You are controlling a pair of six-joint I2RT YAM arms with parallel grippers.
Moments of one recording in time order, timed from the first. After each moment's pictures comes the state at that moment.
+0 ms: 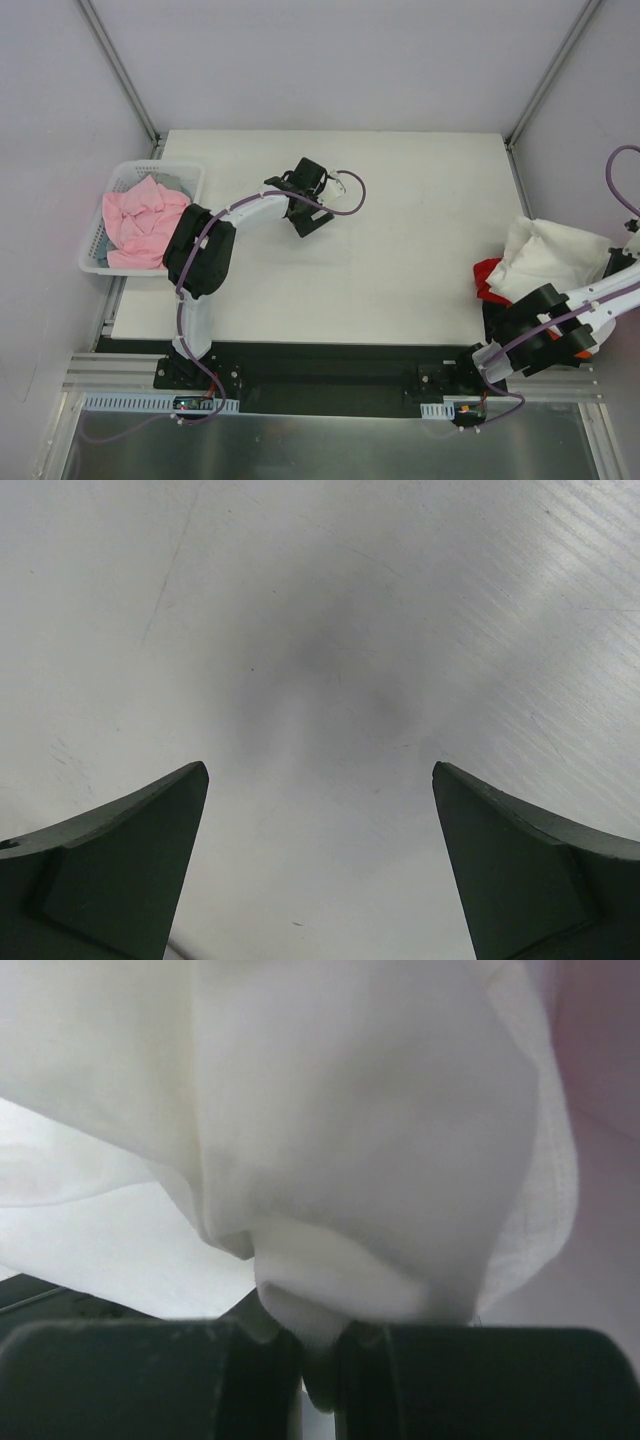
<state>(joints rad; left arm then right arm) -0.58 2.00 1.49 -0.52 -0.13 0.51 -1.13 1.39 1.50 -1.39 -0.24 -0.75</state>
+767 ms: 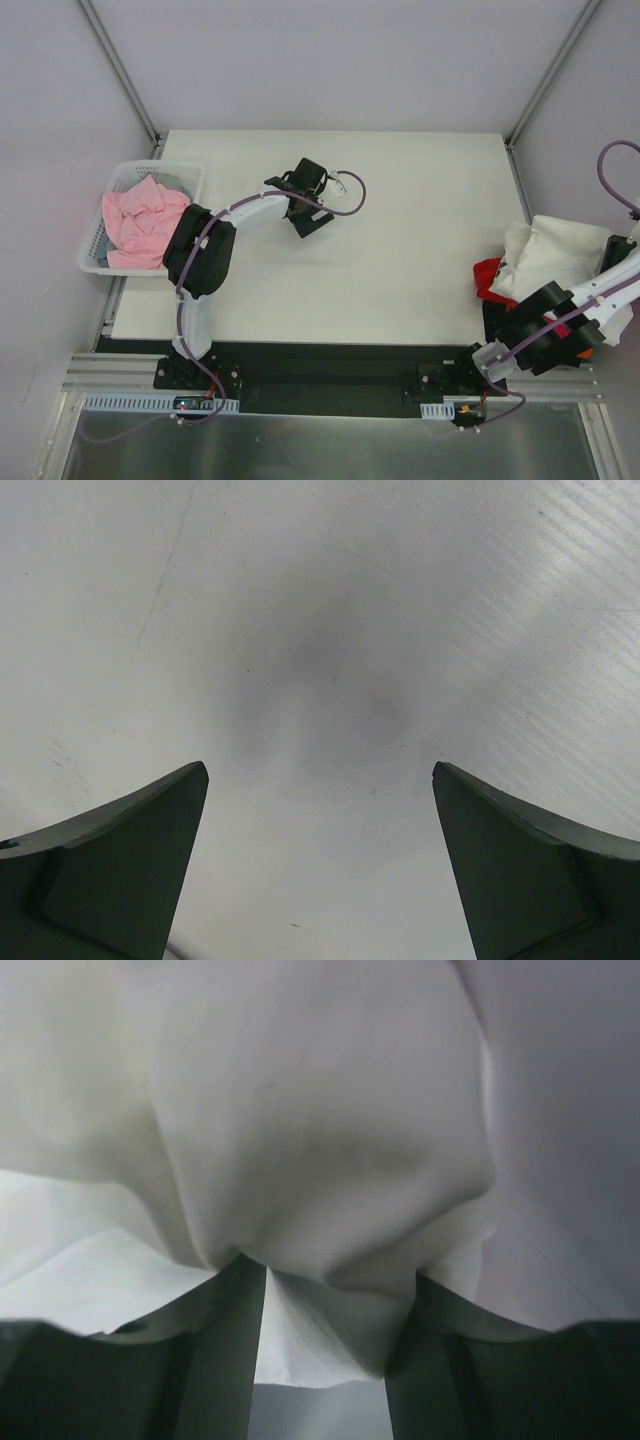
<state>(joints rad) -0.58 2.00 1.49 -0.52 -0.12 0.51 -1.04 1.43 1.53 -1.25 -0.12 -0.66</state>
